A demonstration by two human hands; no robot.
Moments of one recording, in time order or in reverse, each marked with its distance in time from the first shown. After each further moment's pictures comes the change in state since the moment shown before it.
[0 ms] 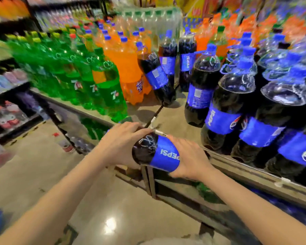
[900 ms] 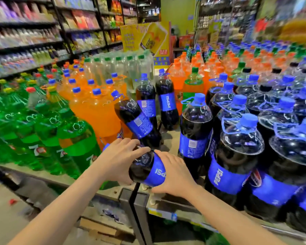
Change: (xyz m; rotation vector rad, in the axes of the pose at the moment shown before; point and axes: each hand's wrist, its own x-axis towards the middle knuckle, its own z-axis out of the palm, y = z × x) left_hand 0.173 -0.119 0.007 0.159 0.048 0.265; right_hand 0.162 0.036 -0.013 0.135 0.142 0.220
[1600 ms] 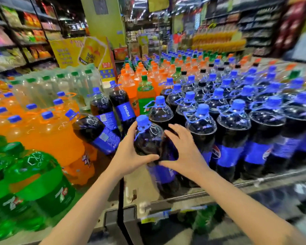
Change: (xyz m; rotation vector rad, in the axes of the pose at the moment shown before) left_hand 0.068 0.040 -0.005 -1.182 0.361 0.028; right_hand -0.056 -0.021 -0.084 -0.090 0.605 0.094
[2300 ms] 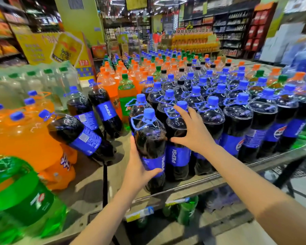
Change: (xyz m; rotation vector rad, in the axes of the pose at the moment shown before) left_hand -0.026 -0.033 0.099 -0.327 -0.003 0.007; right_hand 0.014 0.050 -0.068 -0.199 -0.093 0.330
